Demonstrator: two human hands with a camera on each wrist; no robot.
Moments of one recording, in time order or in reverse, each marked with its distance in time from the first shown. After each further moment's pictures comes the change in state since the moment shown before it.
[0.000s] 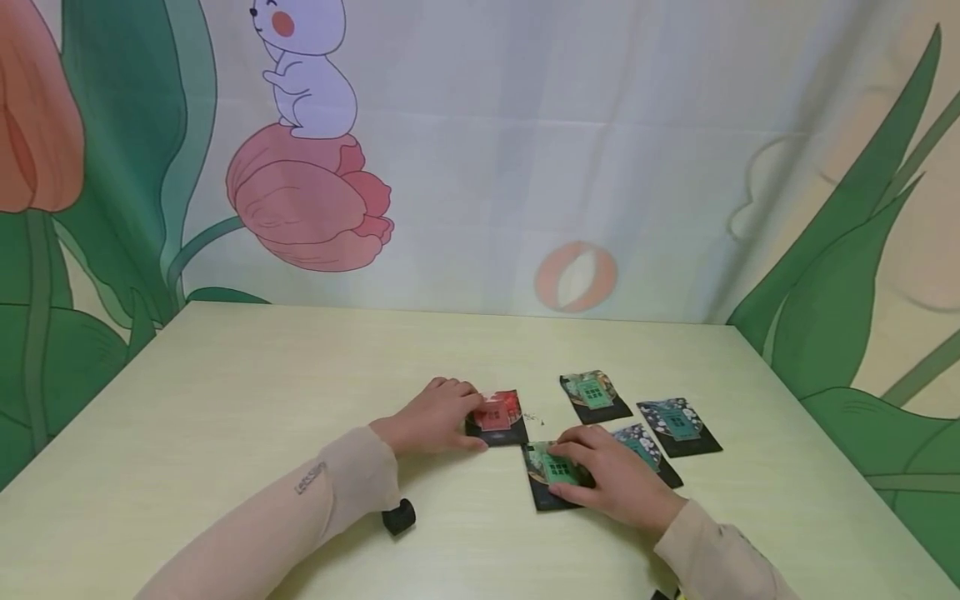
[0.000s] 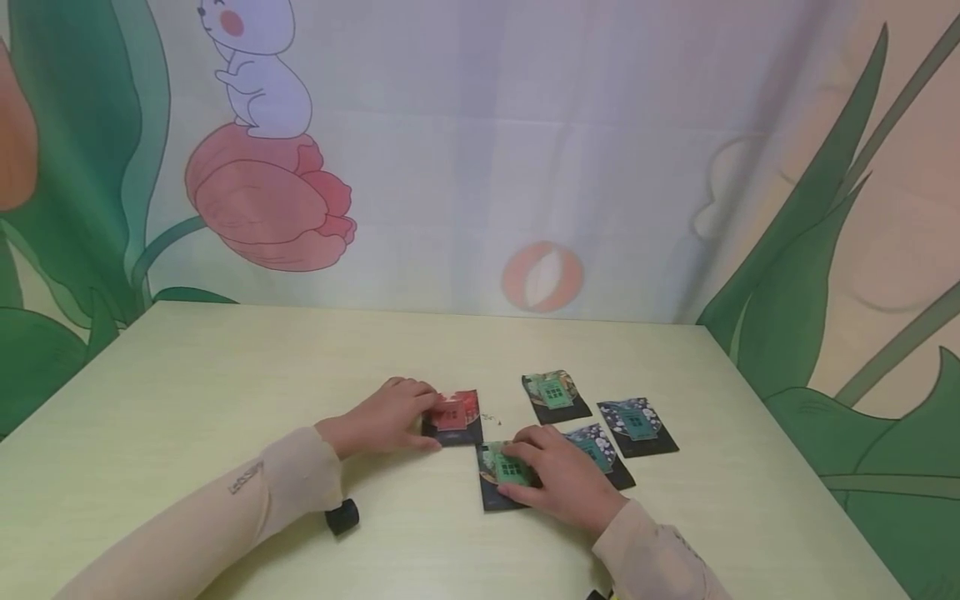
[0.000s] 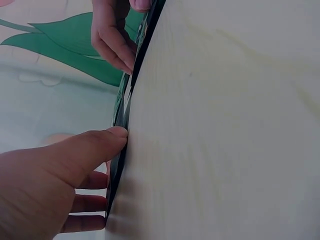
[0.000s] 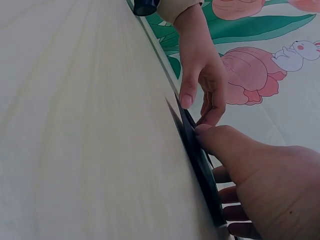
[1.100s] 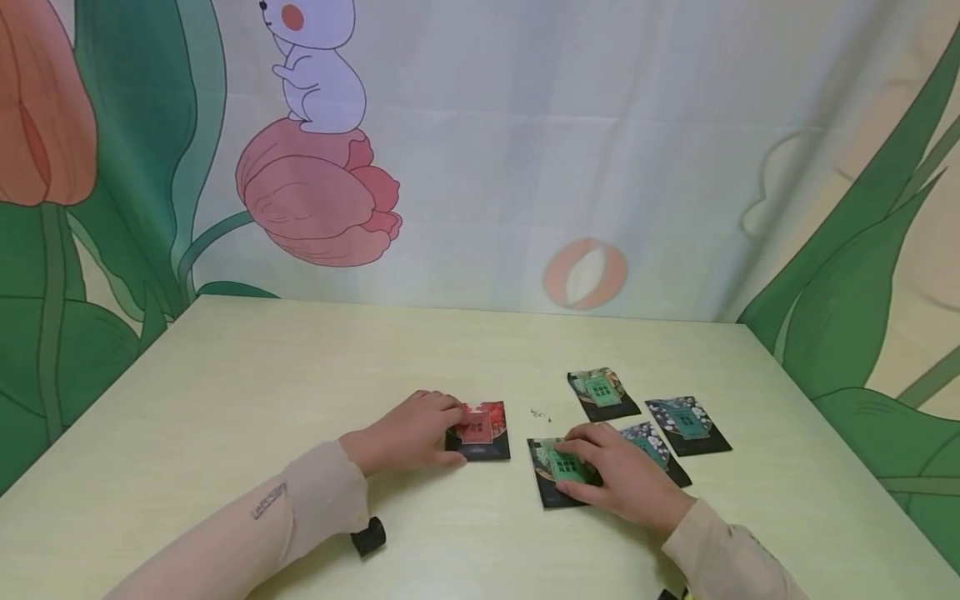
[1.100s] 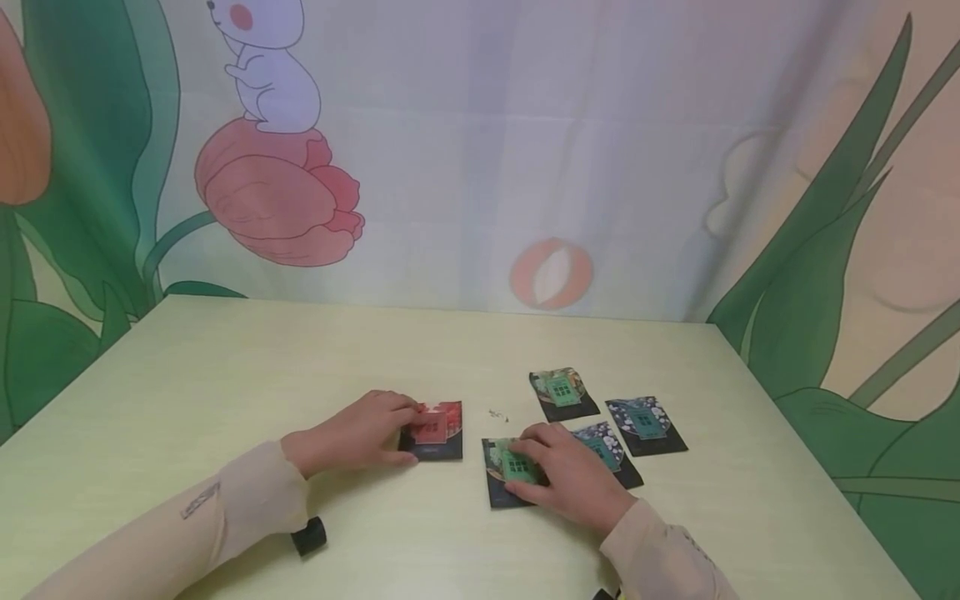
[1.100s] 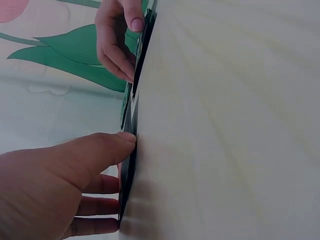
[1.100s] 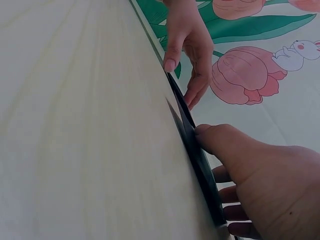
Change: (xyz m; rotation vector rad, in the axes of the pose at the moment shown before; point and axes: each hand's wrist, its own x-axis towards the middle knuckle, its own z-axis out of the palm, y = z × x) left_hand -0.044 -0.008 -0.006 0.045 -0.004 0.047; right_hand -0.001 -0.001 0.001 -0.003 0.006 -0.004
